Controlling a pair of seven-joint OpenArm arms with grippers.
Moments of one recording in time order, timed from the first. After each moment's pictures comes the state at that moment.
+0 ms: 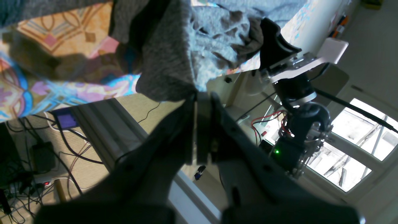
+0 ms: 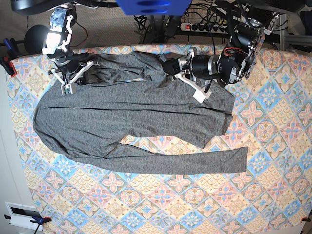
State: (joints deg) left arm 6.8 -25.1 20.9 116.2 -74.6 40.7 63.9; right arm -21.6 7.9 19.1 96.5 9.8 24.3 -39.9
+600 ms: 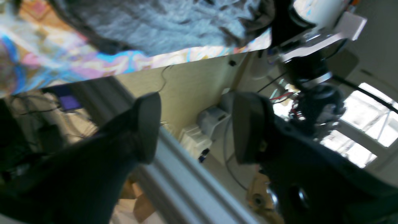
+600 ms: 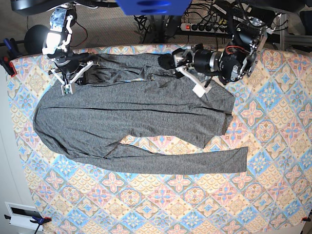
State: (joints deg) left arm 8.9 -28.0 21.0 116.2 -74.2 40.7 68.1; right arm -21.6 7.9 19.1 96.5 9.8 24.3 -40.0
